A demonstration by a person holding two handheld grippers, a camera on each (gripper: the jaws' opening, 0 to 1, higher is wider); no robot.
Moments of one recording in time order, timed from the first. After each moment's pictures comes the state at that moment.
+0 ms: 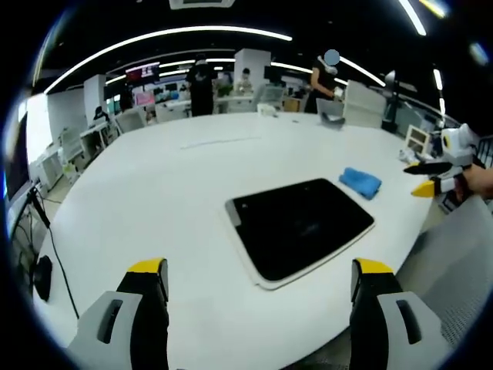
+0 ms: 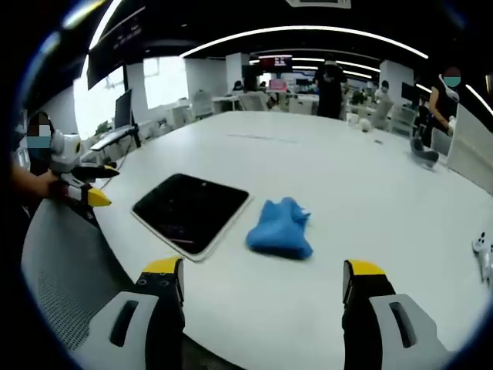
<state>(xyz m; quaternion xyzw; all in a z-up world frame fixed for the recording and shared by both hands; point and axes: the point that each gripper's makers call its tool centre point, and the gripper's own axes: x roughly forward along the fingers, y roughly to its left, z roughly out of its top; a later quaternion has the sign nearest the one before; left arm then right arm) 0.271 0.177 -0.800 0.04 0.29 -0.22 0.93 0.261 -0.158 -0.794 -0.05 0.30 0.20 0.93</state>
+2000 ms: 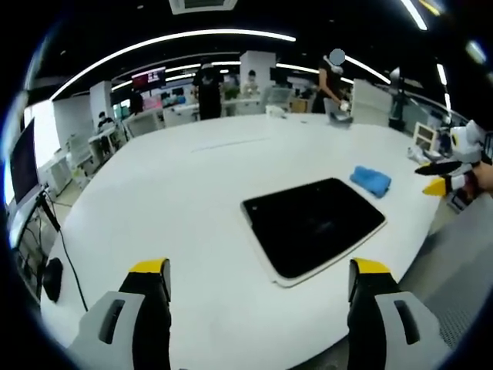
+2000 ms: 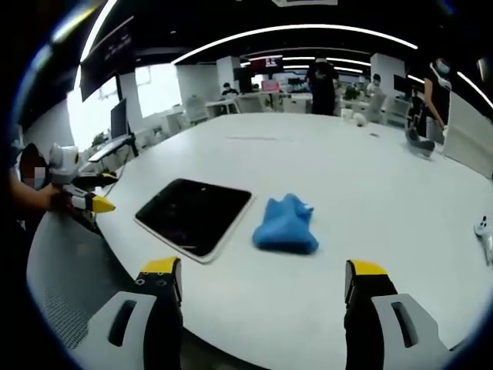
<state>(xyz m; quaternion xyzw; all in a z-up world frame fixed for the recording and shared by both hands) 0.273 0.194 -0.798 0.06 0.28 -0.20 0.94 0.254 -0.151 -0.795 -0.02 0.30 0.19 0.93</state>
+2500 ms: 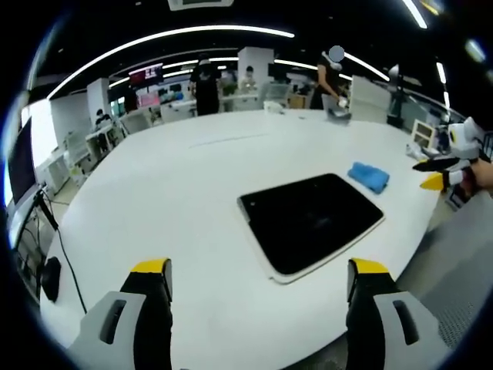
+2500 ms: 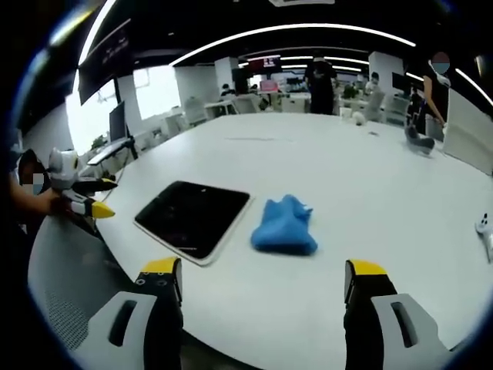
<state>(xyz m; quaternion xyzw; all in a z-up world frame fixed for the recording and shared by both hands) 0.272 0.191 -0.802 0.06 0.30 -0.20 0.93 0.257 -0.153 -0.795 -0.02 0.30 0.19 0.93</state>
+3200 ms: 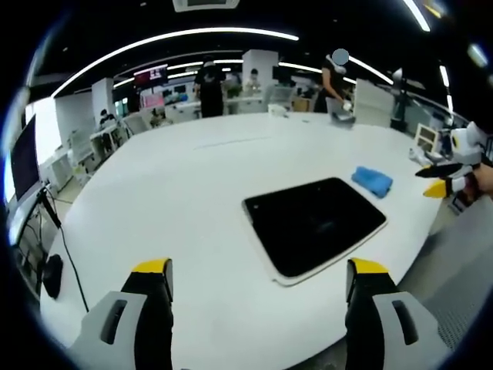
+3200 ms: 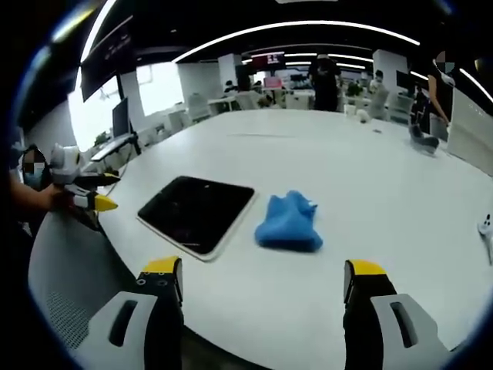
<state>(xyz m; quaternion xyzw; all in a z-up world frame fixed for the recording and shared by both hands) 0.273 0.196 -0.800 0.05 0.29 -0.19 0.94 0.253 -0.148 -0.799 -0.02 0.31 0.20 0.93</state>
